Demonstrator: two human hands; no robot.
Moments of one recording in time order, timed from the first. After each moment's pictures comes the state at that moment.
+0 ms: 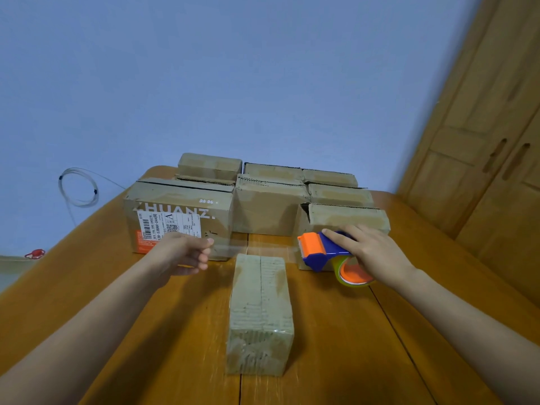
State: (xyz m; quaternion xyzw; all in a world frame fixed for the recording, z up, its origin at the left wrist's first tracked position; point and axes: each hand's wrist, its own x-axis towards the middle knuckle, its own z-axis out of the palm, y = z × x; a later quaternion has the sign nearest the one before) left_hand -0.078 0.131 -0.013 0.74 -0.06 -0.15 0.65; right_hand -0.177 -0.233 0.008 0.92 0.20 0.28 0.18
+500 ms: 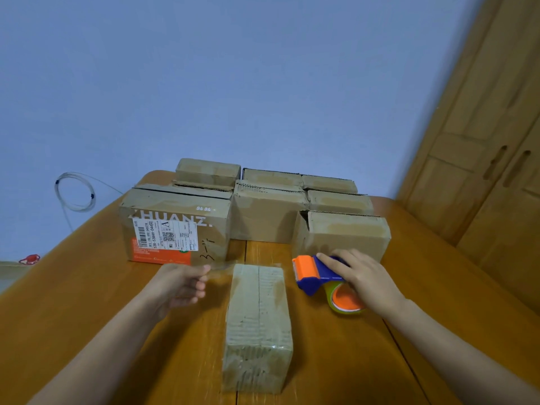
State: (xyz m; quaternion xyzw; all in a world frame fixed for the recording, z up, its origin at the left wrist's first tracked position) left_hand -0.083 0.126 -0.049 0.72 -0.01 -0.19 0.67; right_hand -0.179 -0.230 -0.029 0.93 0.20 0.29 0.13
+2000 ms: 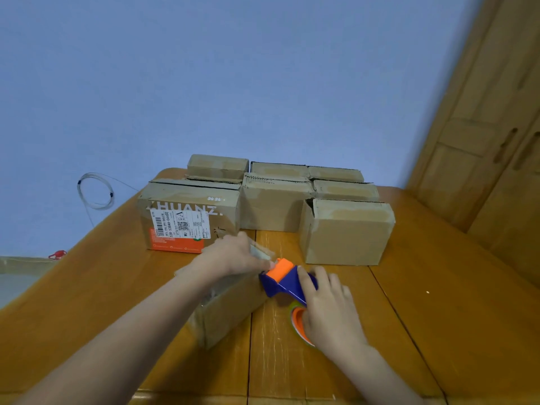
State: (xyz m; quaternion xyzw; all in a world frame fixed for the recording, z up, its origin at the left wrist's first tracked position) left_hand -0.112 0.058 0.006 0.97 -0.17 -0.11 0.14; right_hand -0.237 -0.097 -0.055 0.98 -0.05 0.17 0.03
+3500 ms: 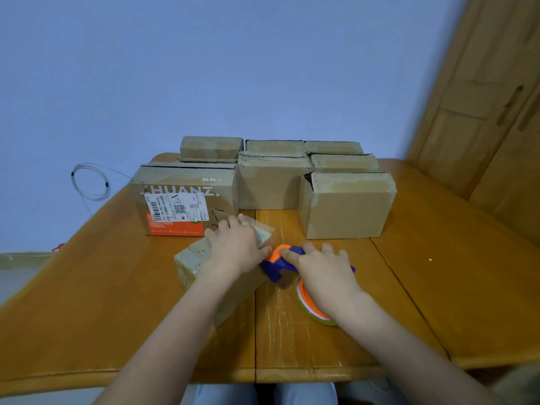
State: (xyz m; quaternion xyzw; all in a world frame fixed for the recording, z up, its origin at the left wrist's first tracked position) left_hand -0.134 0.044 -0.017 0.99 -0.16 0.03 0.05; right_hand -0.235 -0.078 -0.013 0.99 -0.04 -0.02 0.09
